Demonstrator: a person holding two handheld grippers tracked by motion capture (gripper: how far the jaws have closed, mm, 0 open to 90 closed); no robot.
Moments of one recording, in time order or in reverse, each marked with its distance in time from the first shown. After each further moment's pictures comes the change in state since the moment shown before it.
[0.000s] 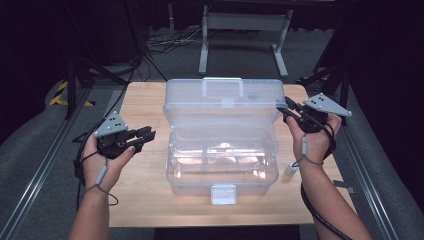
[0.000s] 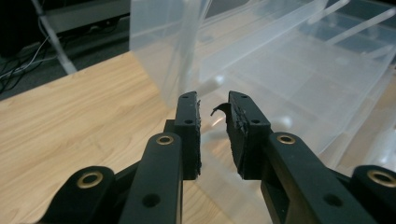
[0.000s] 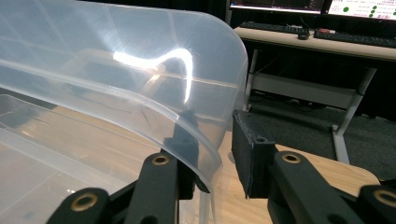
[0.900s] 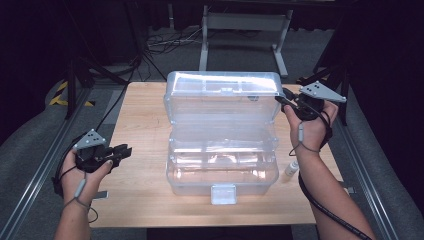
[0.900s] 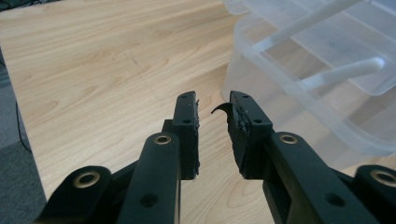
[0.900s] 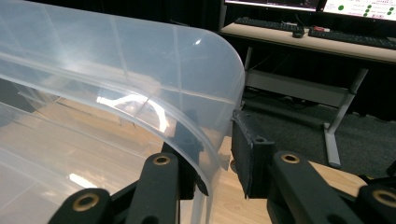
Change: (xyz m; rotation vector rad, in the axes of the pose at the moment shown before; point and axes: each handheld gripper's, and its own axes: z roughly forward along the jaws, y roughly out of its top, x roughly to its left) left arm 0.035 -0.064 -0.021 0.105 0.058 -0.154; right arm -0.007 0.017 0.021 0.026 -0.024 -0.022
